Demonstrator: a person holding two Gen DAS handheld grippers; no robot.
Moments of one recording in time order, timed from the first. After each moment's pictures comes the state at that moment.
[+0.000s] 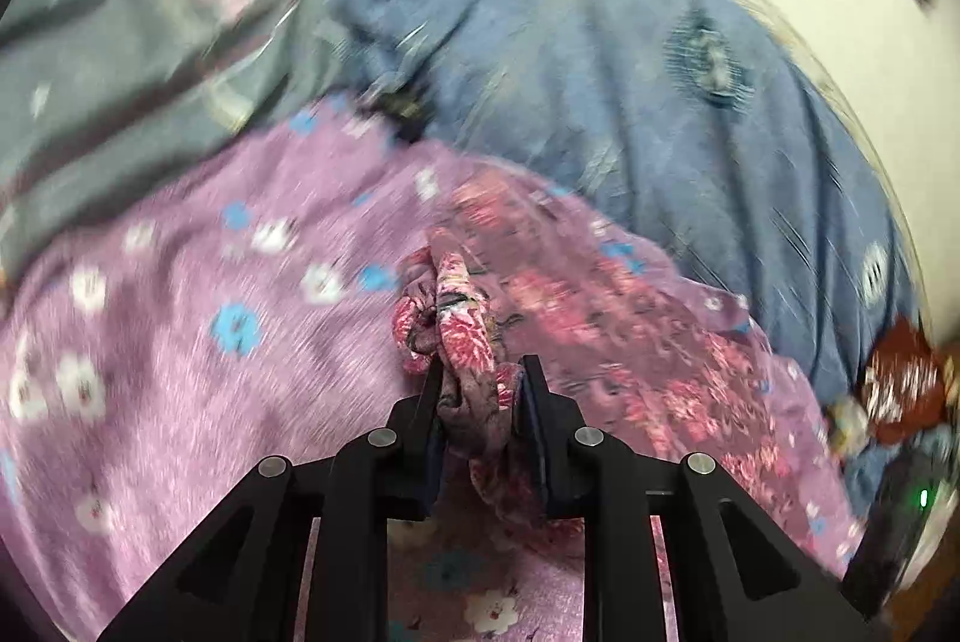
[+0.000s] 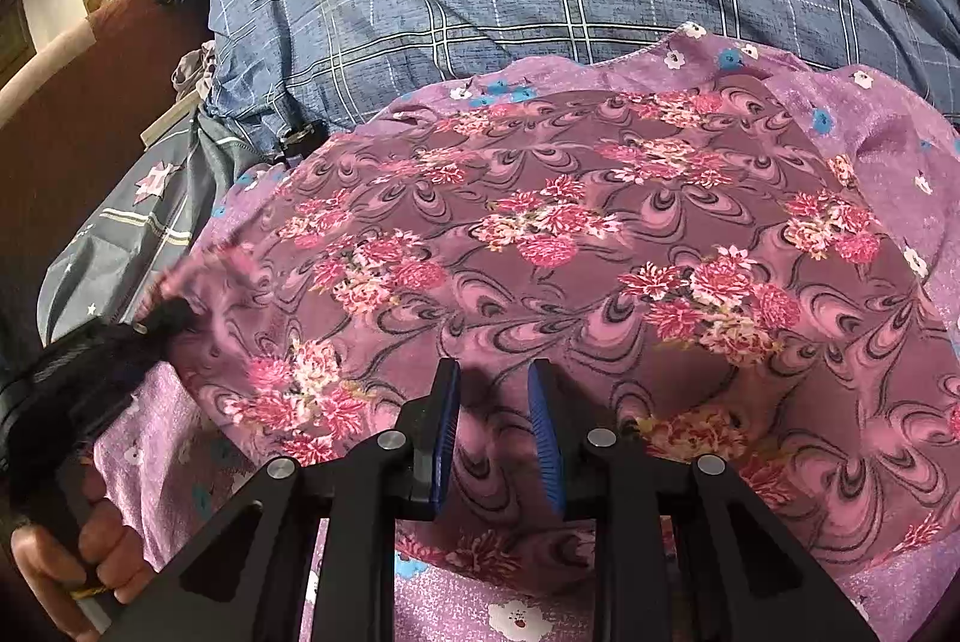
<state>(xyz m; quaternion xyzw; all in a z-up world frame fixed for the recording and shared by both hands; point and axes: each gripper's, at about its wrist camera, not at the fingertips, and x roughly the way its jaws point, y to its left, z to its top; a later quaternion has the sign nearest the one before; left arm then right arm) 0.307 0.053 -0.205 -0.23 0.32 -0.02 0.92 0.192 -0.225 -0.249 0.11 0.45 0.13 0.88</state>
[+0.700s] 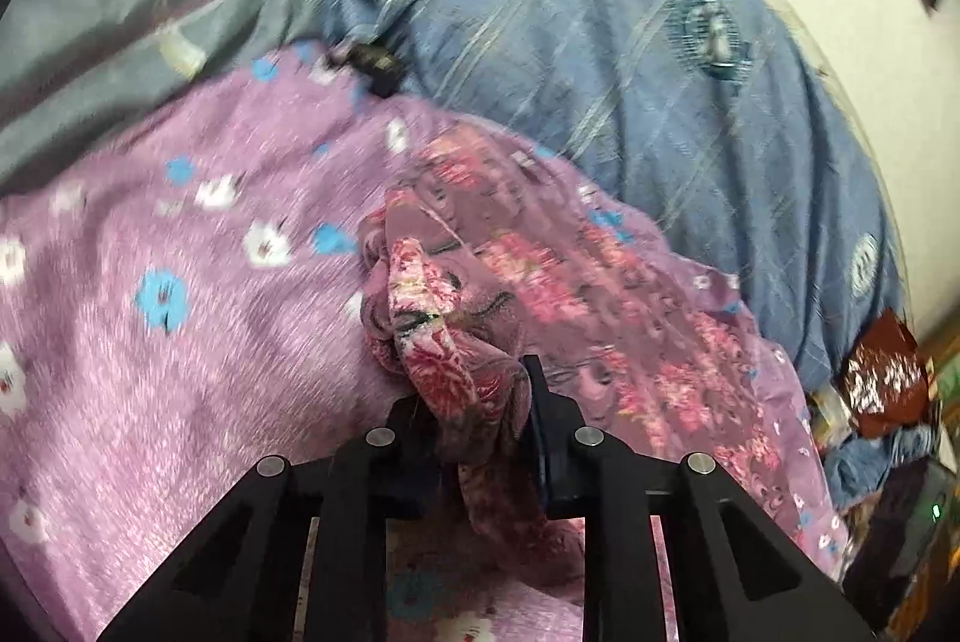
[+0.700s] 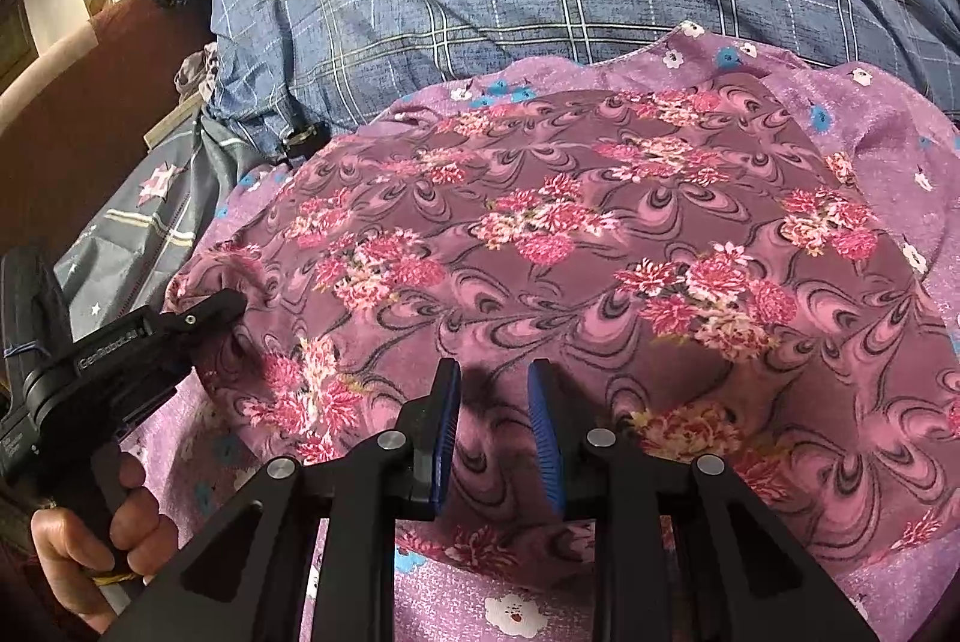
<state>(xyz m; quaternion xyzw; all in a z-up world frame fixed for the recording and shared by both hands) 0.341 0.051 -0.228 -0.26 0.34 -0.05 0.90 0.188 -0.231 -0.248 0.12 0.45 0.13 0.88</state>
